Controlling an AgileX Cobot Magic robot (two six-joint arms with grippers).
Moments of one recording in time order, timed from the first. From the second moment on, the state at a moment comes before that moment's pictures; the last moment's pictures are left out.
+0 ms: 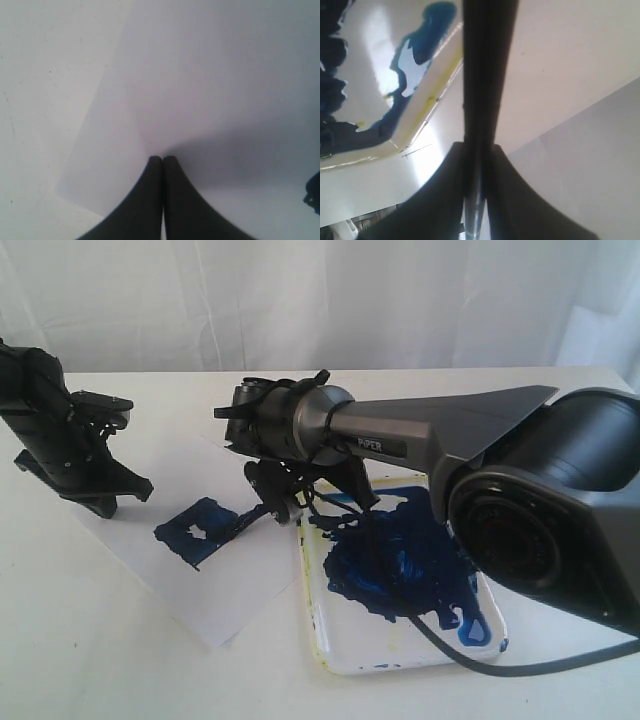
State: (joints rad) left arm -0.18 2.03 -1.35 -0.04 0.70 0.20; right arm 0.77 2.37 -1.87 -0.91 1.11 -0.85
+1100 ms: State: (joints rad) left arm -0.18 2.03 -1.35 -0.04 0.70 0.20; right arm 0.81 2.39 -1.87 -0.94 1.04 -0.64
